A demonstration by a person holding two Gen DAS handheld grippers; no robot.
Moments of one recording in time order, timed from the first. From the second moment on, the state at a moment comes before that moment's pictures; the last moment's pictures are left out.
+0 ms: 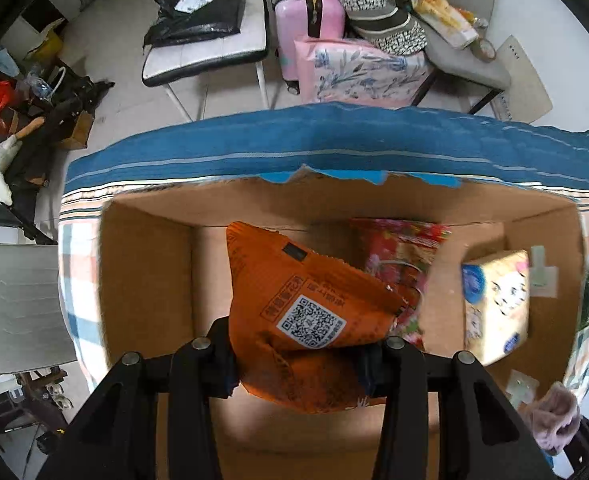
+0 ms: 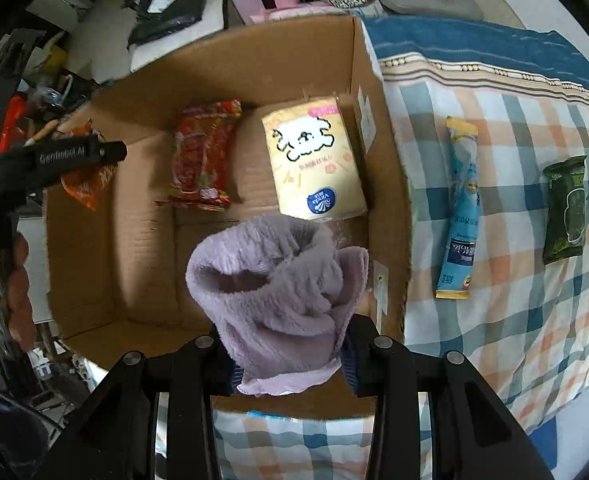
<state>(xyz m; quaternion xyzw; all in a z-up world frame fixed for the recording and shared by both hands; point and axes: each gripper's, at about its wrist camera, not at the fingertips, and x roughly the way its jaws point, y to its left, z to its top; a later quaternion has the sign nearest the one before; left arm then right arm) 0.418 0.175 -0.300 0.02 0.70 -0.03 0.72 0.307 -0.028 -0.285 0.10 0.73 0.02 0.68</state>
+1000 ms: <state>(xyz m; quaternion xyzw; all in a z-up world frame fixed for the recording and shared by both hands) 0.390 0.195 -0.268 -0.01 0.69 -0.03 0.72 0.313 -0.004 -0.267 0.05 0.72 0.01 0.69</state>
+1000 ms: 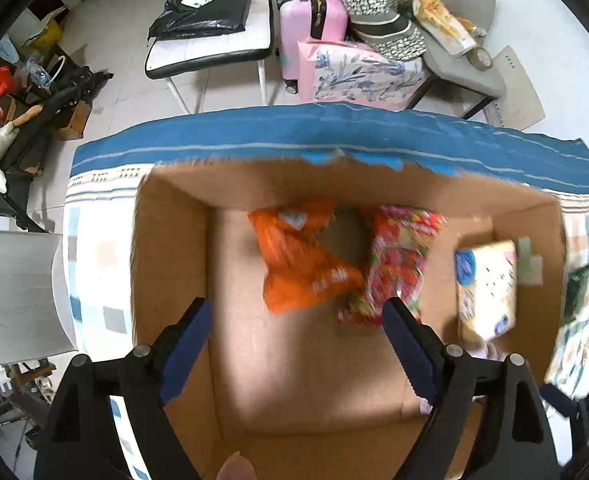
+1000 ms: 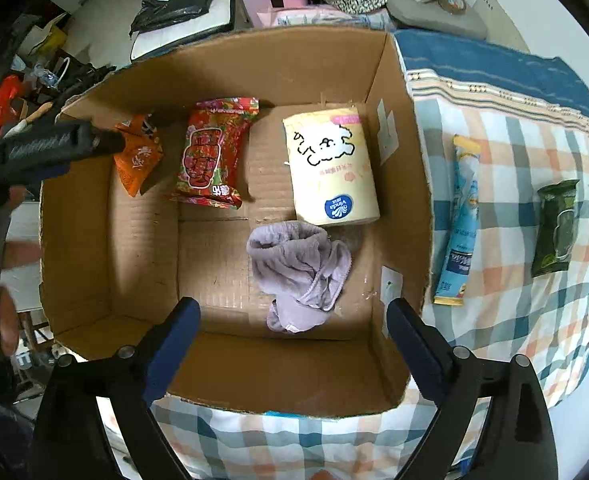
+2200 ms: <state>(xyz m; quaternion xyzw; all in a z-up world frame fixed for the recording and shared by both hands) 0.275 0.010 -0.131 0.01 0.59 -0.08 0.81 0.251 -0.192 -0.137 0.08 0.57 -0.04 0.82</state>
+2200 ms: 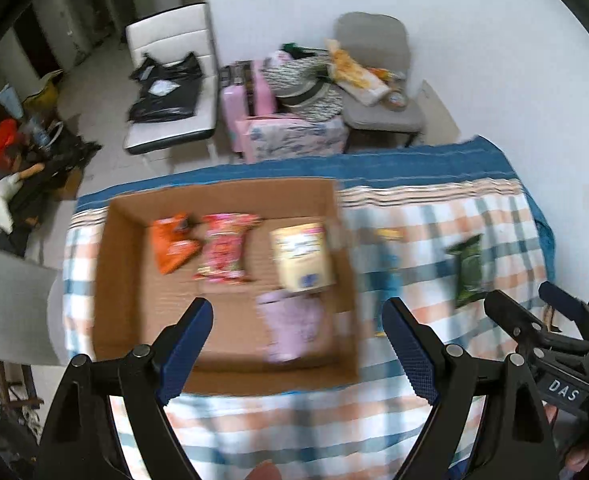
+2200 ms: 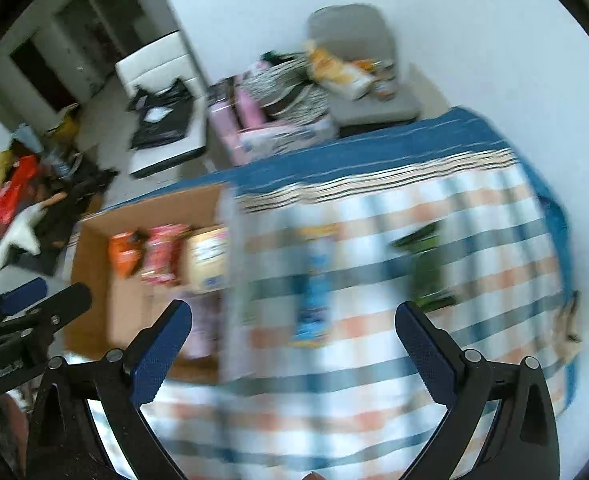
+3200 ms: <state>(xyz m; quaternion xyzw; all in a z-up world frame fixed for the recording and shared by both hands) 0.352 -0.176 -0.387 0.10 0.75 -0.06 0.65 0.329 -0.355 -0.366 0.08 0.74 -0.04 0.67</state>
